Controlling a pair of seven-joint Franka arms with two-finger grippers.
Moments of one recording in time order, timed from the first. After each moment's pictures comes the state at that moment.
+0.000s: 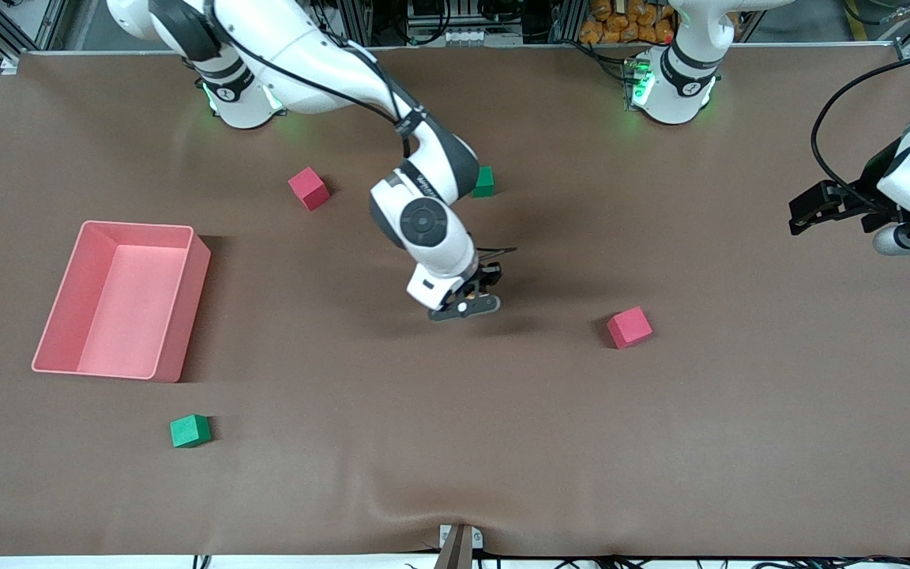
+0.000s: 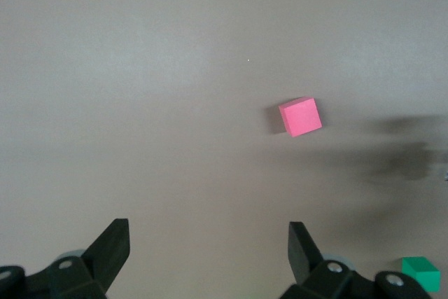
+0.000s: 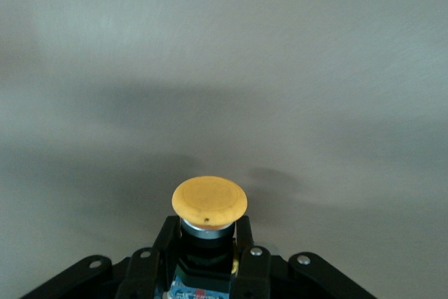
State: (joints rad) left arm 0.04 0.06 -0.14 -1.52 0.03 1.56 -0.12; right arm 0.76 0.84 0.03 -1.35 0.22 2.28 0.49
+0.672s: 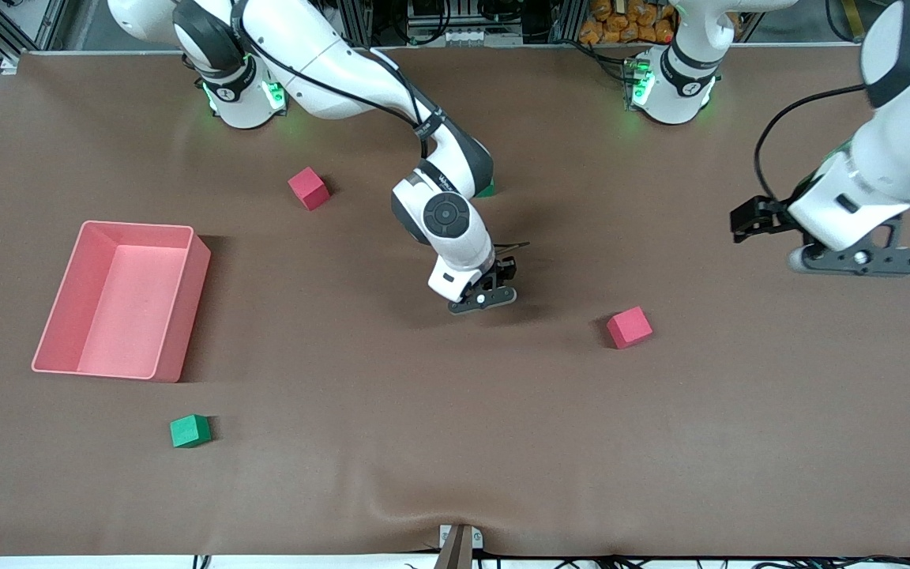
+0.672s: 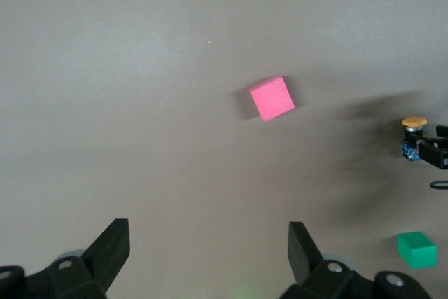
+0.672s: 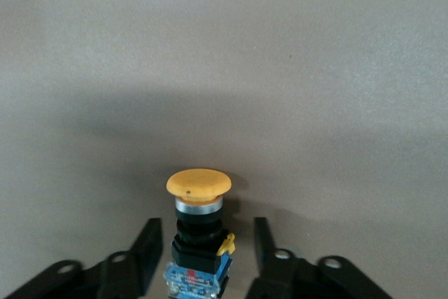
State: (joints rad) left arm -0.06 0.14 -0.16 -1.52 0.03 1.56 -0.12; right arm 0.80 0.88 0.02 -1.34 0.21 2.36 0.50
